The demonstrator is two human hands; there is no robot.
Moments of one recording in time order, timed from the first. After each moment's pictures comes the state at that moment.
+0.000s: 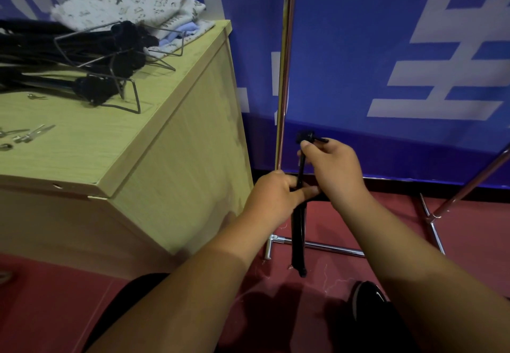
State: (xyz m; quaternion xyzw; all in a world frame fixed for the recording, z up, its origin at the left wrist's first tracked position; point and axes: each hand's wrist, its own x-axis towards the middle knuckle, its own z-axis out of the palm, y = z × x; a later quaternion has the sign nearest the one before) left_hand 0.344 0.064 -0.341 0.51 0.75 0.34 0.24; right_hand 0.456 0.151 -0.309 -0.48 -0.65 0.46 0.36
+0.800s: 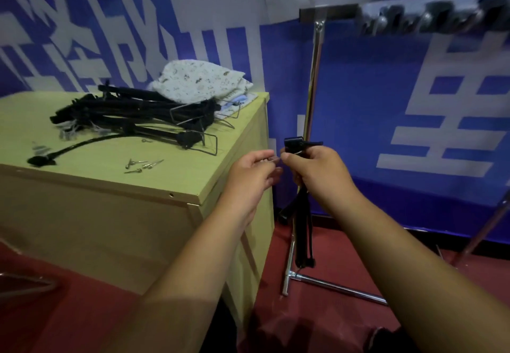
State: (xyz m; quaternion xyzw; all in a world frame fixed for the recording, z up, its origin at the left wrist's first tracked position) left_hand 0.317 -0.022 -0.174 0.26 0.59 0.68 0.34; right_hand 0.439 0.061 -0.162 -0.34 -0.71 0.53 0.33
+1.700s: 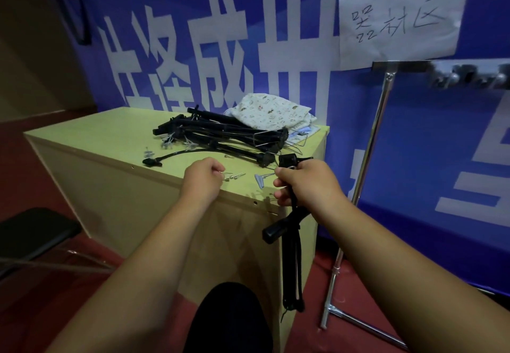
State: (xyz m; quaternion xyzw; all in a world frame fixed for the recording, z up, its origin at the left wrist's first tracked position) left_hand 0.137 -0.191 -0.126 0.27 0.88 0.40 -0.06; right_hand 0.350 -0.069 -0.085 -0.28 -0.65 0.67 0.24
